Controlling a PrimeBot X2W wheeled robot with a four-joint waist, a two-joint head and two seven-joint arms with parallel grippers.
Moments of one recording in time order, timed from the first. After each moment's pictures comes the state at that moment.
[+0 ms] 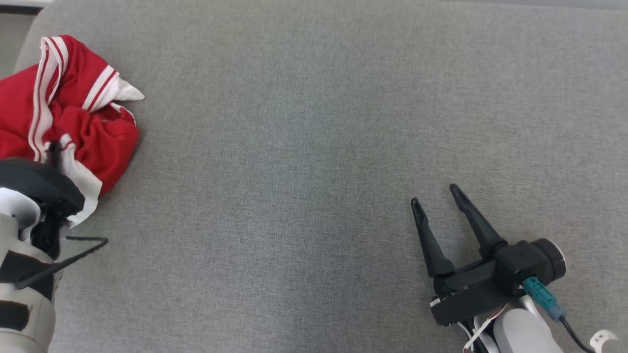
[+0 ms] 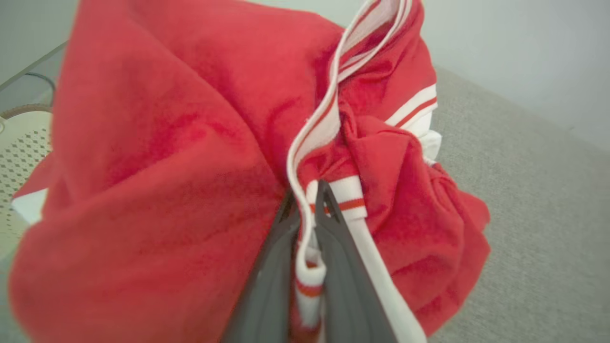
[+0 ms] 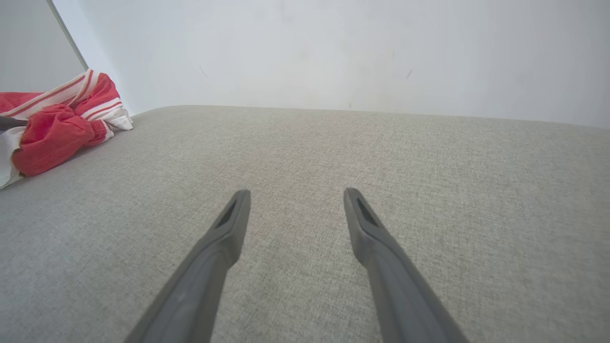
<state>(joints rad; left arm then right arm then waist) -1.08 0.28 0.15 1.18 -0.31 -0.13 0.00 -0.26 -0.20 0.38 0.10 0.11 0.13 -0.26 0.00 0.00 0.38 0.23</state>
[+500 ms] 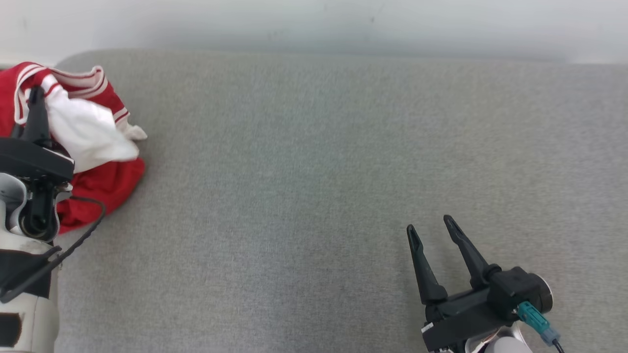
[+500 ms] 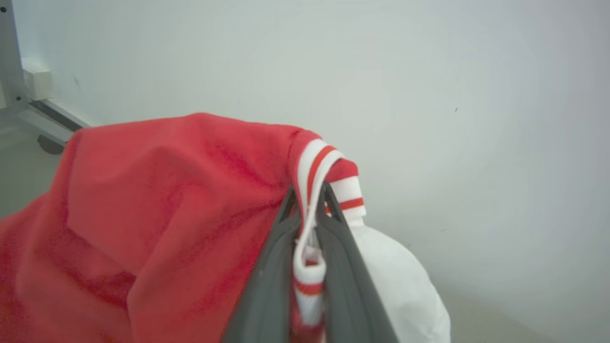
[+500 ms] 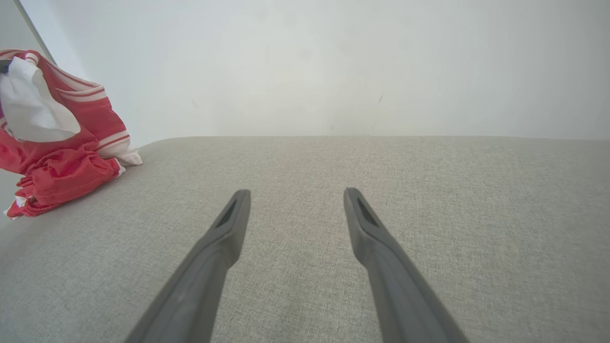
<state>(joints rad) -0.96 0.27 0.09 0.79 -0.63 -0.13 -0.03 -0.17 -0.13 0.36 0.11 0.14 0.13 -0.26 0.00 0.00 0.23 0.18</state>
